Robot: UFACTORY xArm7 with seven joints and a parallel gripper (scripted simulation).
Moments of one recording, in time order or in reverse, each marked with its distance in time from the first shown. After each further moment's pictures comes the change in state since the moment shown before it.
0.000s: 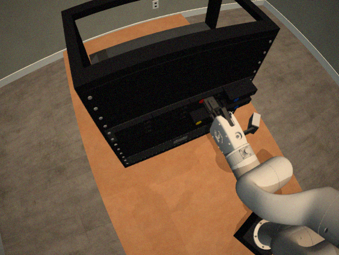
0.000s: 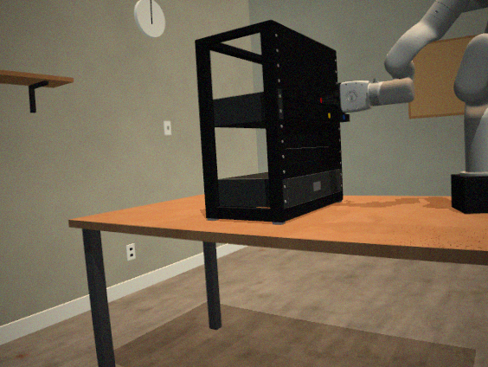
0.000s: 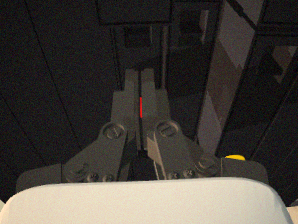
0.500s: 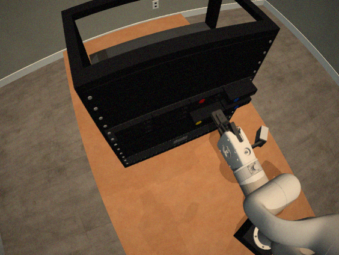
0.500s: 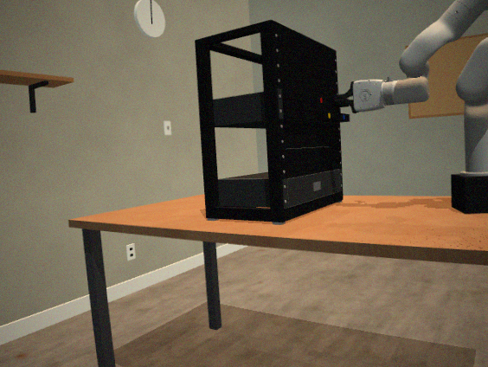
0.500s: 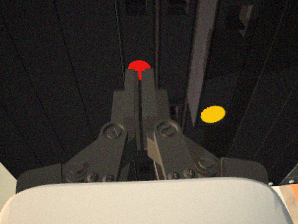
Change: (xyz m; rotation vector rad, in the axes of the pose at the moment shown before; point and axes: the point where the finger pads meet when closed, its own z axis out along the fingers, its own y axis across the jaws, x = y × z) arm 0.001 0.001 -0.045 0.004 0.000 0.001
